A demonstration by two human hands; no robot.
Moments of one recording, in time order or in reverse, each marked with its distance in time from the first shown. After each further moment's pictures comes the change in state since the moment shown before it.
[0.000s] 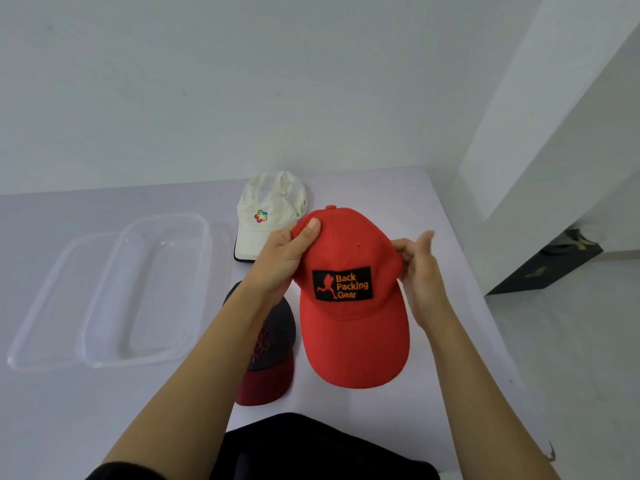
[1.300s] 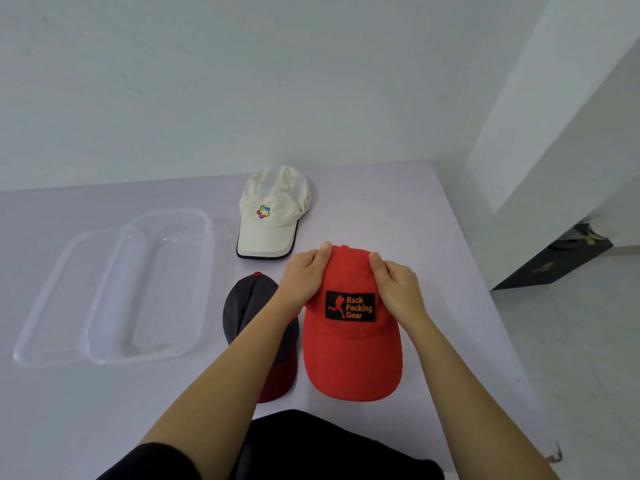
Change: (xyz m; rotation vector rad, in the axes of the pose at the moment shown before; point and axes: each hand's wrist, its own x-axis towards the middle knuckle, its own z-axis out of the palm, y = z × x) left_hand 0.032 -0.071 0.001 0.482 0.177 -0.074; right_hand 0.019 0.058 0.009 -0.486 0.005 0.018
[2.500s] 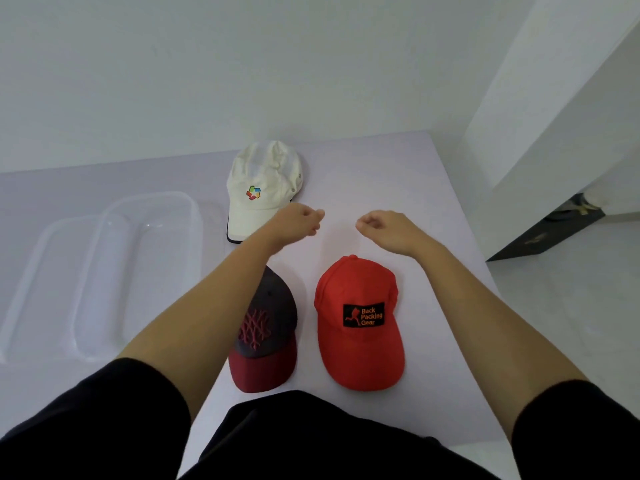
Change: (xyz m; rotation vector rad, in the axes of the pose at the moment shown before) left_hand 0.073 0.014 -0.028 0.296 -0.279 -0.077; right_hand 0.079 -0.009 -0.019 -0.345 -0.379 0.032
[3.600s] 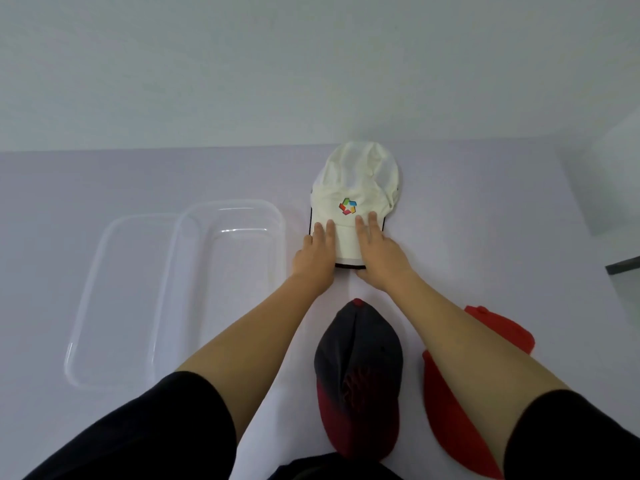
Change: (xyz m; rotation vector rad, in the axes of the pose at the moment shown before) left_hand 0.050 -0.155 -0.076 0.739 0.135 -0.025; right_hand 0.140 -0.093 0.174 -0.711 -0.021 -0.103
